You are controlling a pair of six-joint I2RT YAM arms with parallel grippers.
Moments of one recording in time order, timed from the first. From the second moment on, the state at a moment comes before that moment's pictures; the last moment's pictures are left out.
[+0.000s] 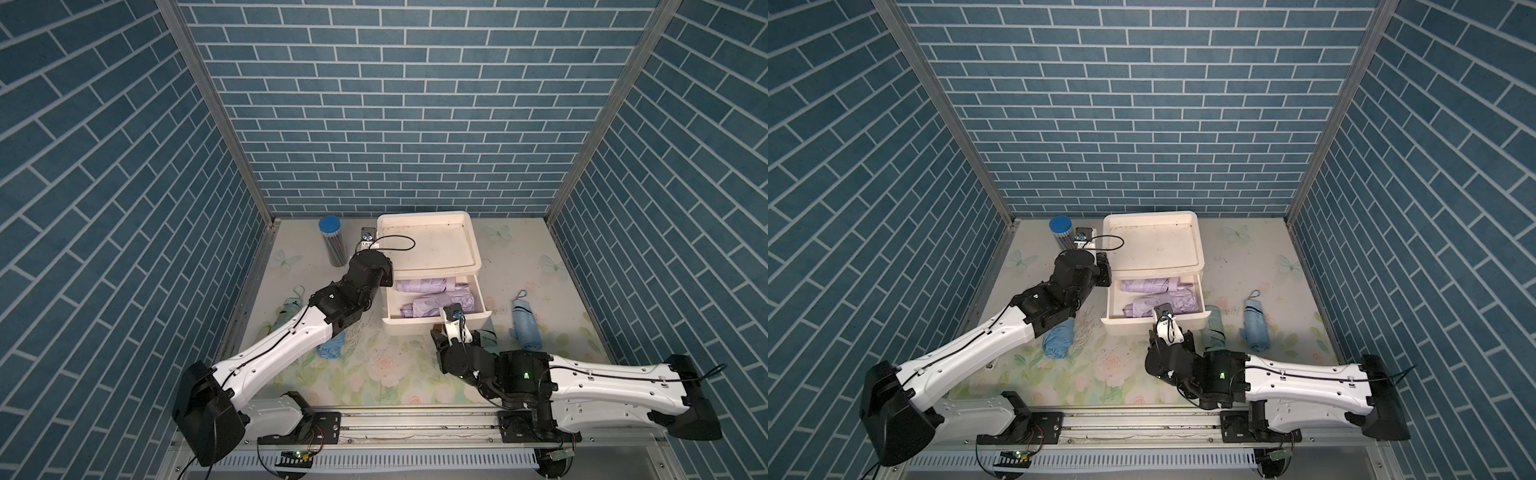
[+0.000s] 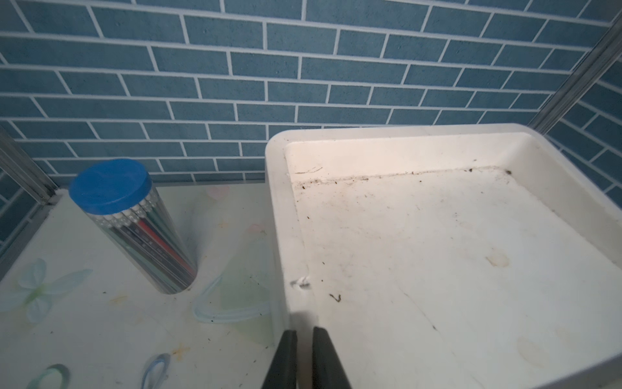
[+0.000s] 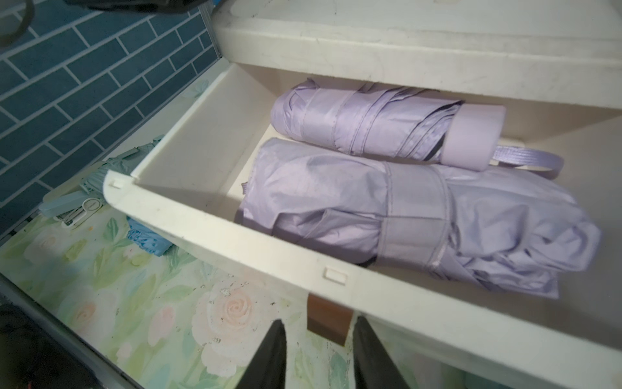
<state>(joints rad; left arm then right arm) -0.73 1.26 1.04 -0.21 -0.48 -0.33 1.44 1.06 0.83 -0.48 0.73 0.64</state>
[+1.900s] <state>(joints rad) -0.69 1.33 1.15 -0.28 -0.47 -0.31 1.09 1.00 0.31 0.44 0.53 0.53</state>
